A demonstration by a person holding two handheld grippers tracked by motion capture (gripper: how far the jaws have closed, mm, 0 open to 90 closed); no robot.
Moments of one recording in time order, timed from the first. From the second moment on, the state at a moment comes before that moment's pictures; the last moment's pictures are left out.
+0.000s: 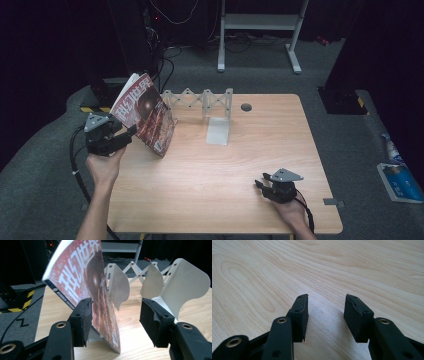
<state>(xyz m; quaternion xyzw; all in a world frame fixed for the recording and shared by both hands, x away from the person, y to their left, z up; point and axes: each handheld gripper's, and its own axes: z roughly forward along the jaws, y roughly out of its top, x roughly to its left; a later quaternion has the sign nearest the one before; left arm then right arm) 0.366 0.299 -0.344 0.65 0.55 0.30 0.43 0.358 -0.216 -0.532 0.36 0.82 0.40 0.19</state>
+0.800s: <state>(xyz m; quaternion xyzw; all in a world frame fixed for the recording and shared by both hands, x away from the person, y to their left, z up) 0.368 0.273 -0.346 0.67 0.52 0.28 0.45 0.358 -0.216 -0.532 0.36 0.82 0.40 0.19</state>
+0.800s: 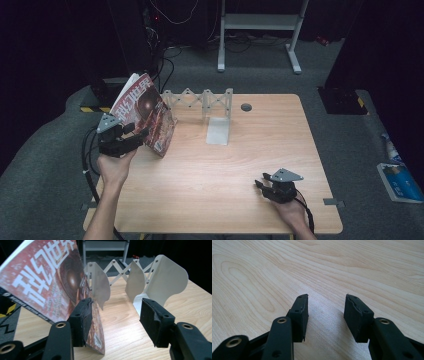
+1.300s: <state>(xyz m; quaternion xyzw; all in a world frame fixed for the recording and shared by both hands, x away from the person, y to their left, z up) 0.371 0.257 -0.350 0.68 0.51 0.26 0.46 0.358 -0.216 -0.532 0.37 0.82 0.40 0.19</state>
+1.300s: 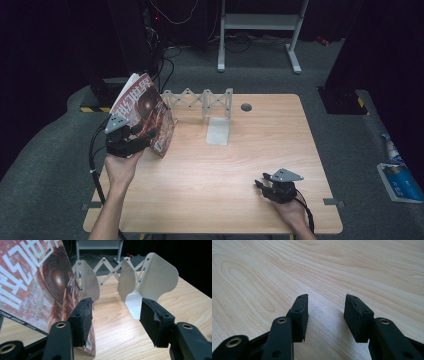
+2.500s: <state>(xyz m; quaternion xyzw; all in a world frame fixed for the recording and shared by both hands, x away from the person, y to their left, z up) 0.375 0.227 -0.358 0.70 0.49 0.23 0.47 0.357 -0.216 -0.532 0.37 0.82 0.40 0.19</state>
